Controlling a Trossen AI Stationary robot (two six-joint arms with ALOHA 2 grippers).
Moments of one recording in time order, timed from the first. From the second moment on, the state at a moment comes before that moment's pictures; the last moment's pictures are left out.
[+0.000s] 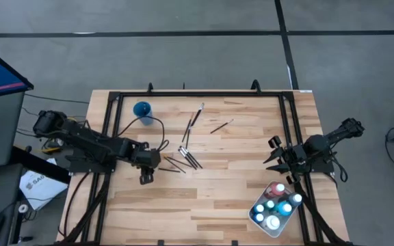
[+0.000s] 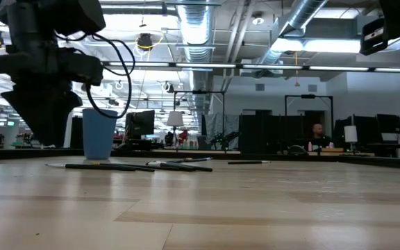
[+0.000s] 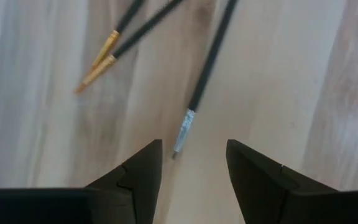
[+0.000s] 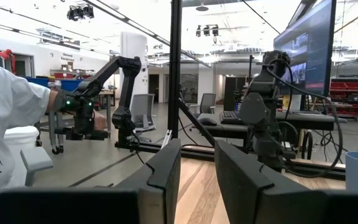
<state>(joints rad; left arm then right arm) -0.22 1.28 0.62 -0.61 -0.10 -0.42 0.49 0.03 0.01 0.26 0.13 -0.05</state>
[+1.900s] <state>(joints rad) -0.15 0.86 0.62 -0.53 -0.31 -1.00 0.49 0.03 0.01 0.26 0.13 -0.05</state>
